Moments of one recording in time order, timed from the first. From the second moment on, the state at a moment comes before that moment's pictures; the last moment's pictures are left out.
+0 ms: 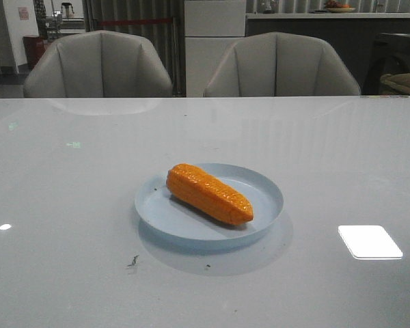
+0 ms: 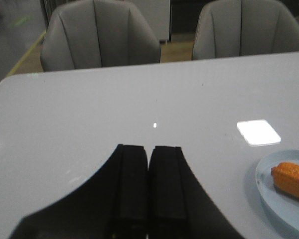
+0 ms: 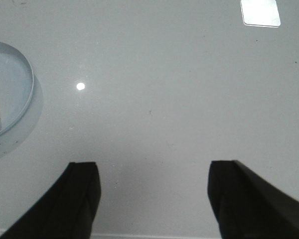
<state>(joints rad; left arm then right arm) -0.17 0.46 -0.35 0.00 0.13 -0.01 0.04 0.71 -0.75 -0.03 0.82 0.06</state>
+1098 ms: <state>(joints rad) -0.04 0.00 0.01 -0.05 0.05 0.02 0.04 0.70 -0.75 -0.02 0.82 0.06</state>
